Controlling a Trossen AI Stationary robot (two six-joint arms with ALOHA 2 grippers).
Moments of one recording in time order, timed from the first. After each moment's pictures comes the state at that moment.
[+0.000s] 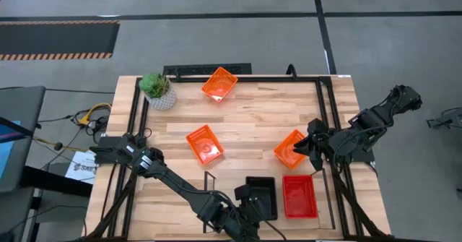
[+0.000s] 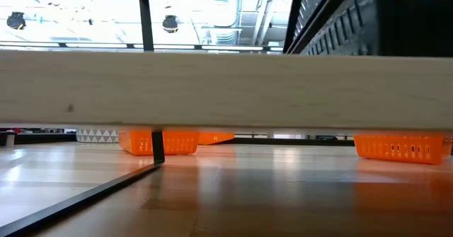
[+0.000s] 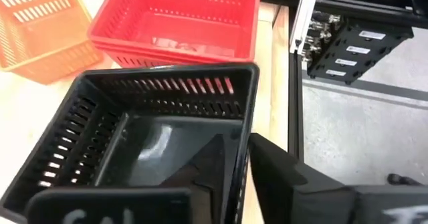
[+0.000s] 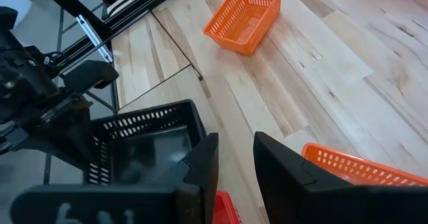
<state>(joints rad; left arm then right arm) -0.59 2.38 2.35 -0.81 -0.47 -0.60 0.57 0.89 1.05 -0.88 0.44 0.93</state>
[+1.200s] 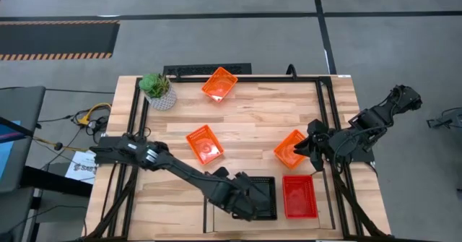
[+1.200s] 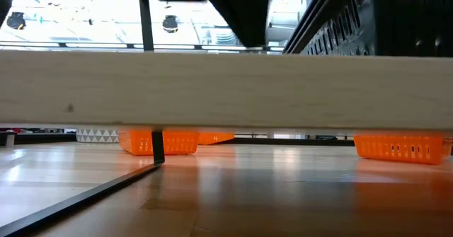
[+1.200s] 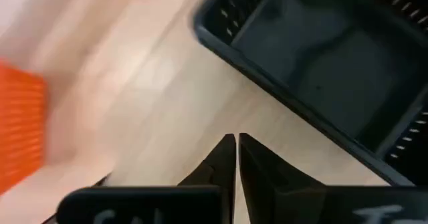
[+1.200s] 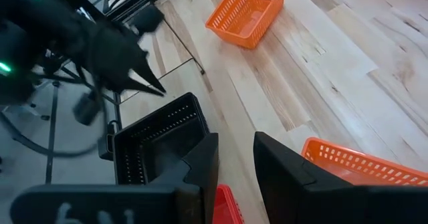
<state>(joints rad) -0.48 2.39 2.35 -1.34 -0.31 -1.09 0.57 0.89 1.05 -0.89 0.42 0.92</state>
